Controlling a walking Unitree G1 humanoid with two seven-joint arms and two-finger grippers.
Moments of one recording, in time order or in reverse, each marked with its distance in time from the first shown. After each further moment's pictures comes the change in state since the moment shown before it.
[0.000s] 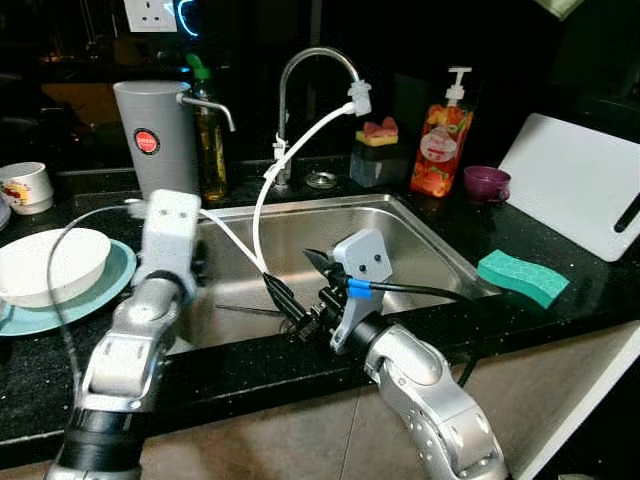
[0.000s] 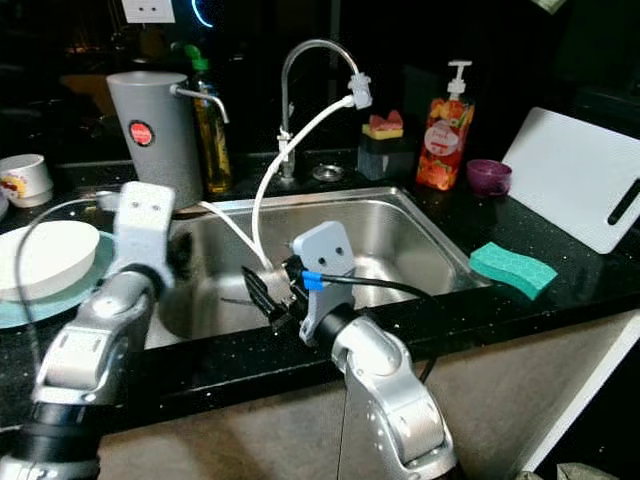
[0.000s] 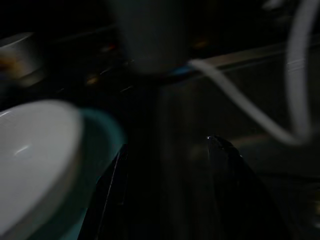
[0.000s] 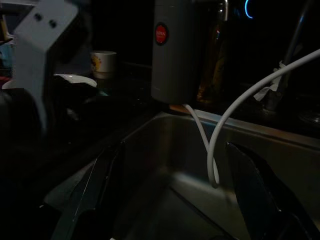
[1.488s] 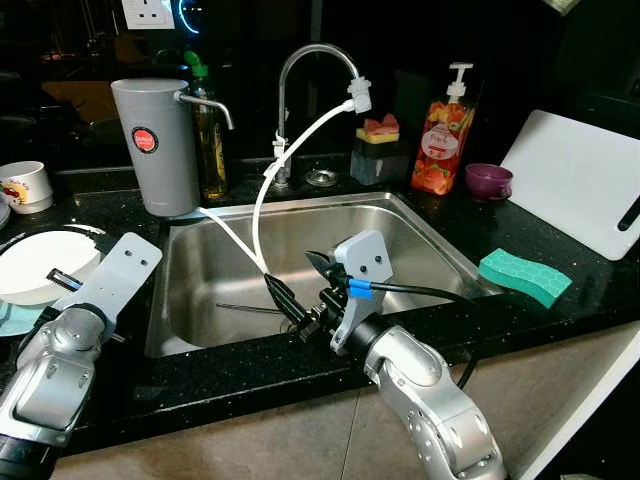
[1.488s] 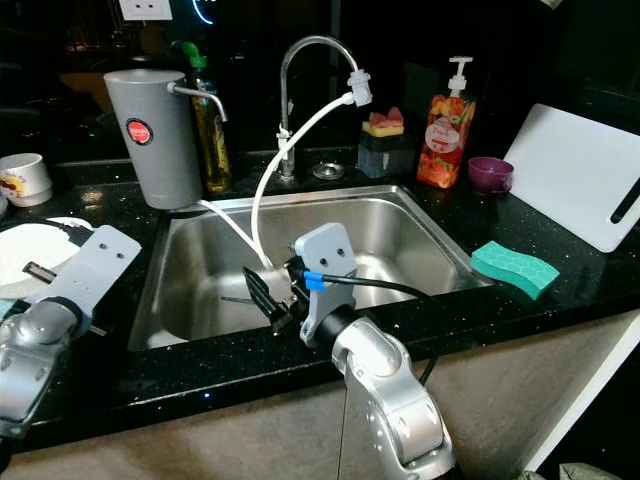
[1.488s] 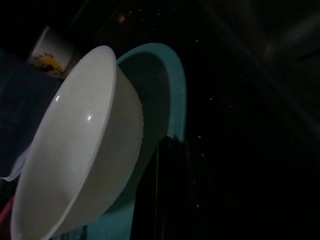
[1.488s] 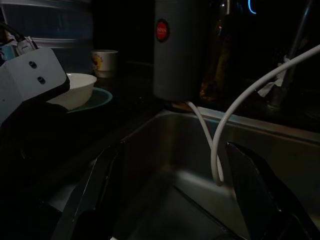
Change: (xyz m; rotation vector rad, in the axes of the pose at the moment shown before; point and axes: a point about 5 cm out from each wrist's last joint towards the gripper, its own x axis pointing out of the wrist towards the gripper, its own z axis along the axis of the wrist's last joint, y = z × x) left arm -0.008 0.047 -0.034 0.526 0.214 -0.125; right arm 0.000 -0.001 -0.002 0.014 0.004 -0.007
